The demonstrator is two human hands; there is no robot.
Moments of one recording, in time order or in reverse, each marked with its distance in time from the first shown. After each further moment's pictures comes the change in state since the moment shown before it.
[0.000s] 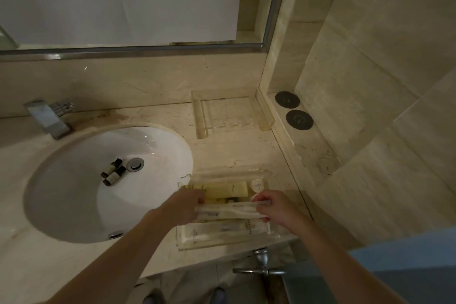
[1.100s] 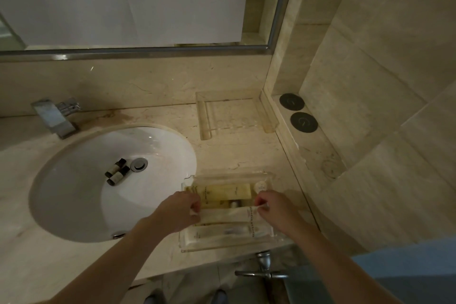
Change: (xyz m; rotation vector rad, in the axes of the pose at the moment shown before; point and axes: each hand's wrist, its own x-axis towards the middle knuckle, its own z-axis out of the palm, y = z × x) left_hand -0.012 -0.020 0.005 -0.018 0.107 0.040; right_hand 0.005 -0.001 0.007 -0.562 0.113 -0.220
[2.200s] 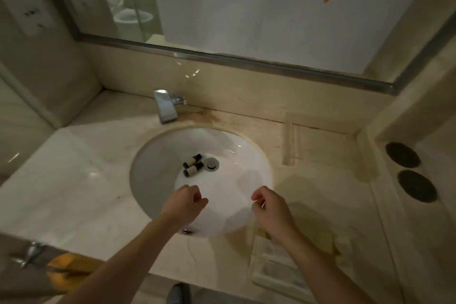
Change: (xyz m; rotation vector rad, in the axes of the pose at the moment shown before) left_hand -0.054 -0.130 -0.036 -0.344 0.372 -0.512; right_hand 0.078 -0.176 0.068 0.188 -0.080 -0.154
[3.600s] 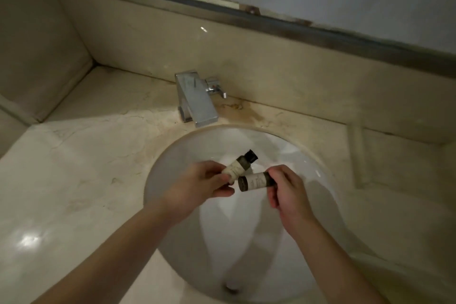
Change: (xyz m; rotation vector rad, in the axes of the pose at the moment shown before) left_hand 0.127 -0.067 -0.073 -1.087 -0.315 -0.061; right_hand 0.140 -0.095 0.098 0.724 0.084 0.207
